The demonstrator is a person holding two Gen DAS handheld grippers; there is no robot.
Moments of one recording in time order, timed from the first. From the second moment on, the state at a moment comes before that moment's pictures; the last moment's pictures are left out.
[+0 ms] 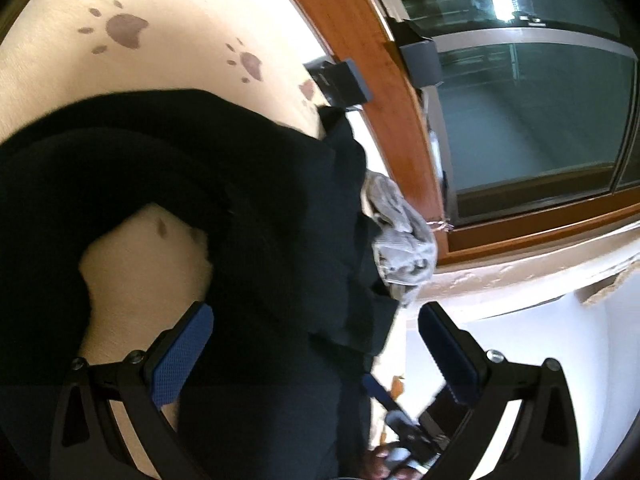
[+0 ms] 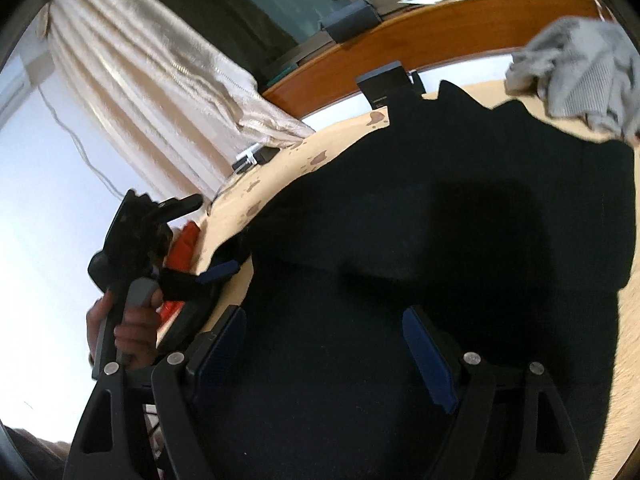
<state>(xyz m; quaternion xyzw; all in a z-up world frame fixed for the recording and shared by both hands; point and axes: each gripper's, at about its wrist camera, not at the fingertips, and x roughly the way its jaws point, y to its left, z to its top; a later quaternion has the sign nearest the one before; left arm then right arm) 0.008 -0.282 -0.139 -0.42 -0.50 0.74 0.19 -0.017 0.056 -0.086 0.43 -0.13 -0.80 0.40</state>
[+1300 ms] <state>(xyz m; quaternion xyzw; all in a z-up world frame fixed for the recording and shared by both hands) -0.036 -0.262 -0.158 -0.43 -0.44 0.78 0.09 -0.013 0.114 -0.087 0.37 -0.21 -0.83 0.34</state>
